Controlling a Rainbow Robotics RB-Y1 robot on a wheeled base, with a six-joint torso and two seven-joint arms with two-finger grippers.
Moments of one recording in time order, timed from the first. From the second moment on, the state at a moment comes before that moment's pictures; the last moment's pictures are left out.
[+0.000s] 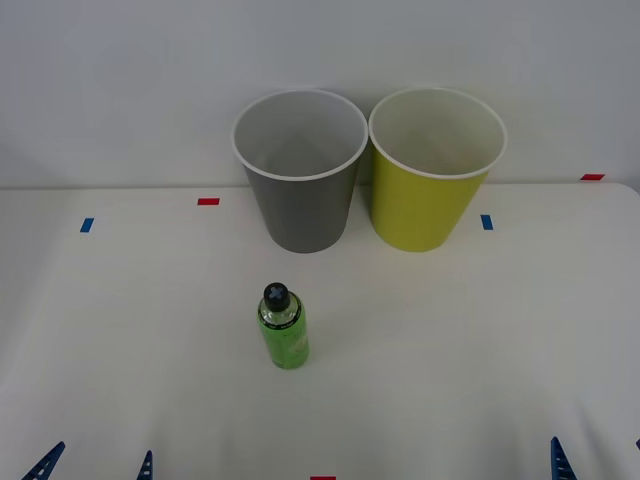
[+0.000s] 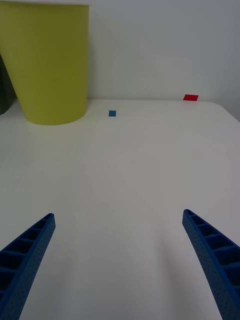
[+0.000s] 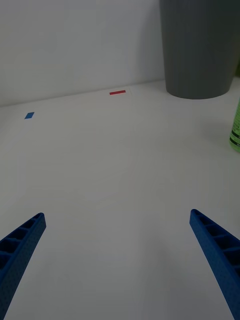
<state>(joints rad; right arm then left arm) 1.05 -0.35 0.13 -2.01 -0.17 -0.51 1.51 0.99 0.45 -0.28 -1.93 0.35 -0.56 -1.79</state>
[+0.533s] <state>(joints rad) 1.05 -0.35 0.13 -2.01 -0.17 -0.51 1.51 0.99 0.45 -0.28 -1.93 0.35 -0.56 -1.79</state>
